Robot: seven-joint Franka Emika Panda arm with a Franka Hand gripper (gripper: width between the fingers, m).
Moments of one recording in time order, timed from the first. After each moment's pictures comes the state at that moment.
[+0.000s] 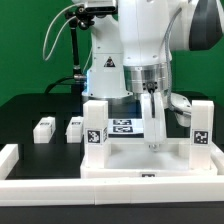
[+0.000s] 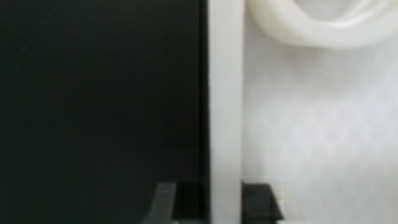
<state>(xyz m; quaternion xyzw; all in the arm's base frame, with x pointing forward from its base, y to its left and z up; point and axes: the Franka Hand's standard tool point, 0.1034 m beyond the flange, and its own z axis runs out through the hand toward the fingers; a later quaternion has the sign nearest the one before) 0.503 0.055 0.010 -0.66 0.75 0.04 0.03</state>
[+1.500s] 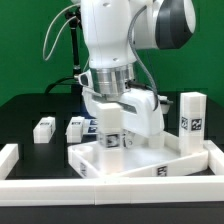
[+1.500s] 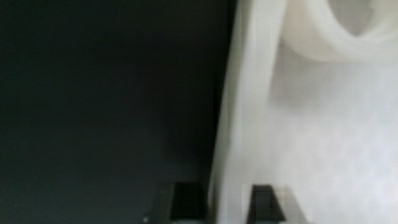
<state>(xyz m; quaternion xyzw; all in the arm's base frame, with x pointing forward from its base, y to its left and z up) 0.481 0.001 0.009 -0.89 0.44 0.06 0.04</state>
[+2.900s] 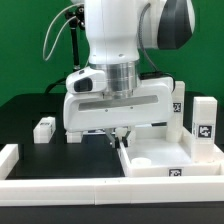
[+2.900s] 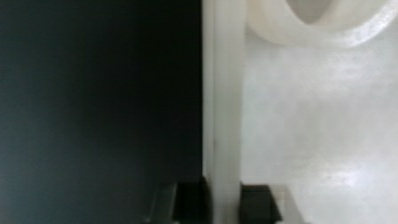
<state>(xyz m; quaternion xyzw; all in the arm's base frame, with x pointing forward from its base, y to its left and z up) 0.509 -0.014 0.016 -1.00 -0.06 0.02 0.03</state>
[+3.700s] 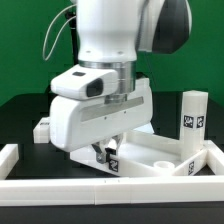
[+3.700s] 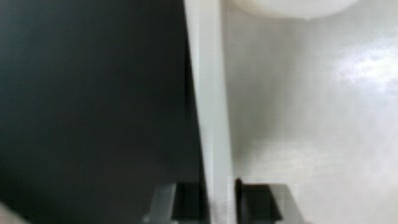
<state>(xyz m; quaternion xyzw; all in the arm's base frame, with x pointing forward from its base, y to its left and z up) 0.592 -0.040 0.027 -0.91 -0.41 0.01 -0.03</state>
